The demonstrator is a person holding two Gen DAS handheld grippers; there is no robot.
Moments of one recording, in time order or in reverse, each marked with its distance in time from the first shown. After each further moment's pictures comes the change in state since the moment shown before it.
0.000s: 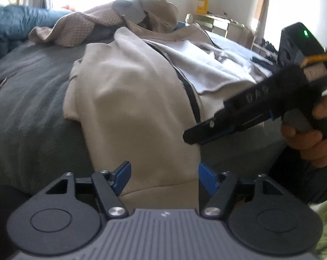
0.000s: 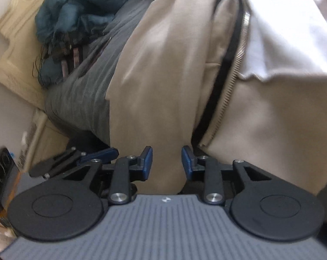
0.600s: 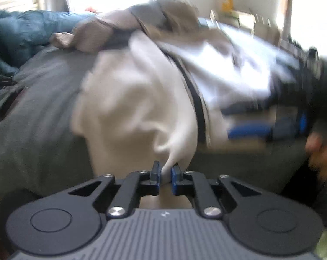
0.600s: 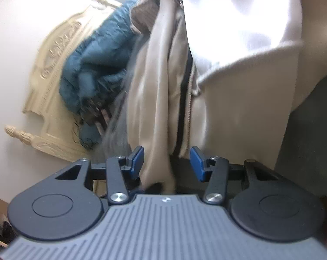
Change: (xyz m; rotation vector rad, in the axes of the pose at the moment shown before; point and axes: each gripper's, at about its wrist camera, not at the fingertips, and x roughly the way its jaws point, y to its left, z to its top) left arm -0.034 0.003 0.042 -0.149 -0.052 0.154; right arm -0.043 -0.073 -0.018 0.292 -0.198 0.304
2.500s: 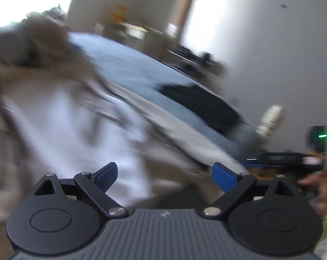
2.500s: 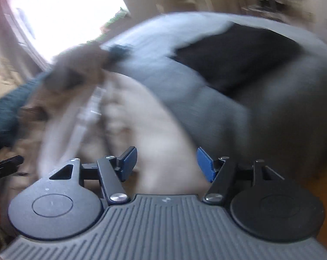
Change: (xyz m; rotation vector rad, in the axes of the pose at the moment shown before) left arm 0.102 -0.178 0.058 0.263 0.076 -0.716; right arm -0.240 -0.040 0.001 -0.066 -0.573 -0.790
